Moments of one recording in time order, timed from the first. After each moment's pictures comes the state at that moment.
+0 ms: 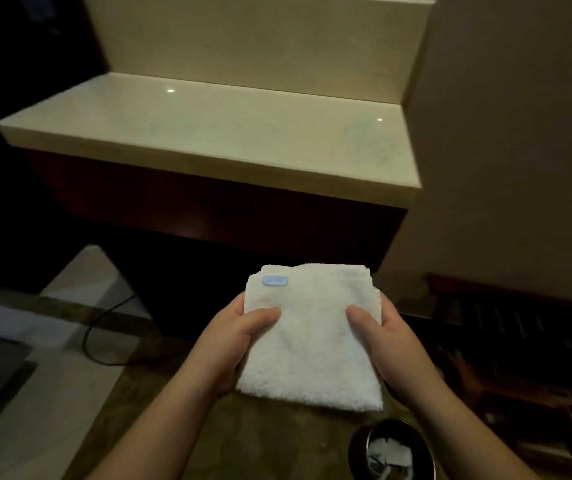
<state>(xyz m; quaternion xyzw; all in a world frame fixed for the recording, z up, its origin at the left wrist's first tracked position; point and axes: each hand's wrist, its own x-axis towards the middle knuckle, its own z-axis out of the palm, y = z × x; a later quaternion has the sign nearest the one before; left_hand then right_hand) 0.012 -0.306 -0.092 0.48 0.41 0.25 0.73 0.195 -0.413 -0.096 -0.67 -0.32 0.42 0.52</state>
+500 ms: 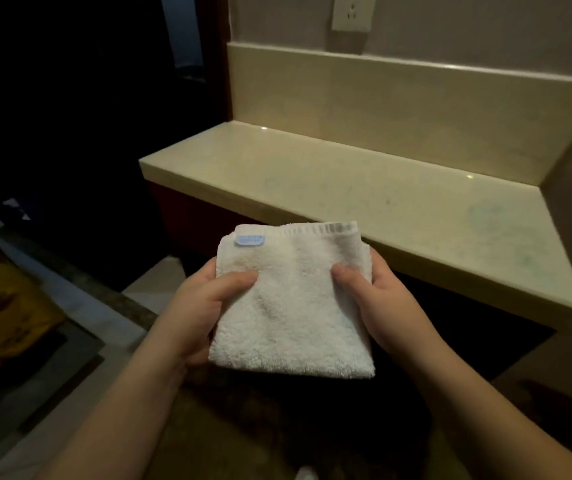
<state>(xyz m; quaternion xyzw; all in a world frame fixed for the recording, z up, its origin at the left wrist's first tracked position) -0.076 -0.176 -0.010 0.42 0.39 0.43 0.70 0.137 -0.211 -0.019 -0.56 -0.50 0.43 0.51</state>
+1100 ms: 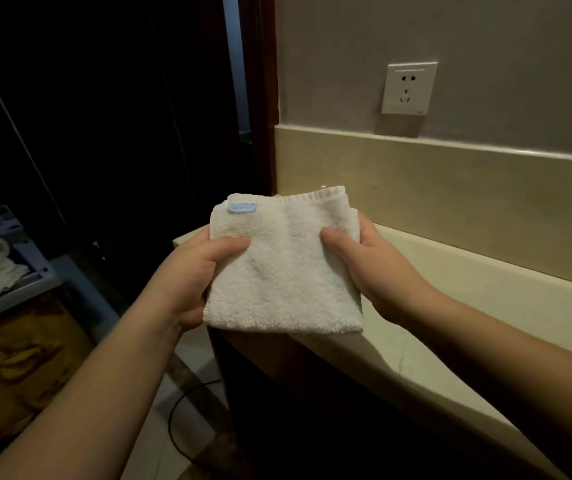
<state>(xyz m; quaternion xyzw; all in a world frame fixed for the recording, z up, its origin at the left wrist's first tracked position) -0.053 -0.005 0.077 0.47 0.42 0.54 0.57 0.164 0.015 0.064 -0.42 -0.60 0.46 0.49</state>
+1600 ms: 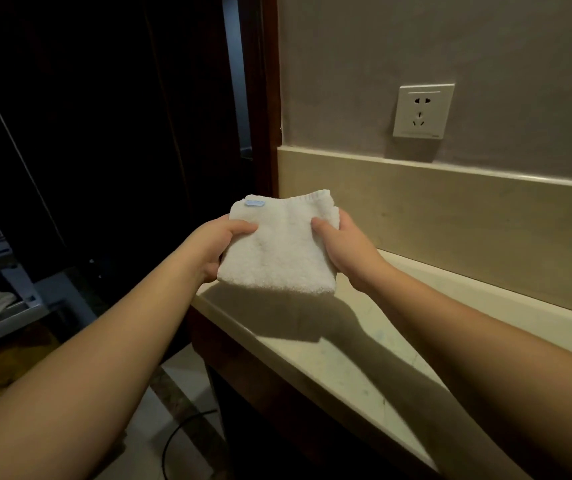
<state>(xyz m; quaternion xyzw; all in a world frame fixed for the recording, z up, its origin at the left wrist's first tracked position) -0.070 0.154 0.086 0.46 0.50 0.48 0.56 0.137 0.145 0.071 -0.50 -0.59 0.40 0.49</state>
